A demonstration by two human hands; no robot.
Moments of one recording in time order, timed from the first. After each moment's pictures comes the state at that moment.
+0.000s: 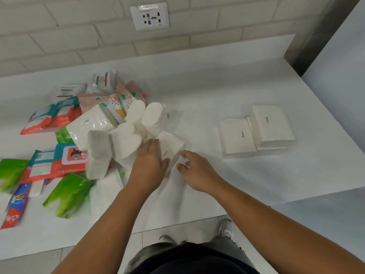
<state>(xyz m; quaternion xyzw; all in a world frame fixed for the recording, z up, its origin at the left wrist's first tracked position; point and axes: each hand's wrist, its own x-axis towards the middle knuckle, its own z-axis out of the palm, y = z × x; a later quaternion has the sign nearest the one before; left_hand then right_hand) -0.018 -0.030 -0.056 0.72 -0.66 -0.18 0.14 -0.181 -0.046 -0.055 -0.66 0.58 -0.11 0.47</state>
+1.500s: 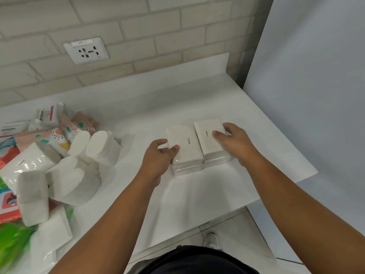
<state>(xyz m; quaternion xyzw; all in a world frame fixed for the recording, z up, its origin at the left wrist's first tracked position) -0.178 -0.113 -0.043 0.65 -0.38 -0.56 0.36 -0.412 -0.132 -0.028 -0.46 0.70 -0.33 0.43</state>
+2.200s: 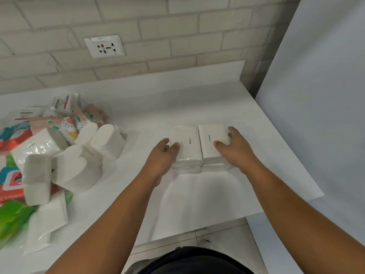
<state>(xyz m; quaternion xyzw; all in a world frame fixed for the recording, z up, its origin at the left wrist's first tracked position) -0.191 -0.109 -0.037 0.67 -0.41 -0.52 0.34 -0.417 -0.141 -0.030 -0.54 0.69 -0.26 0.41</state>
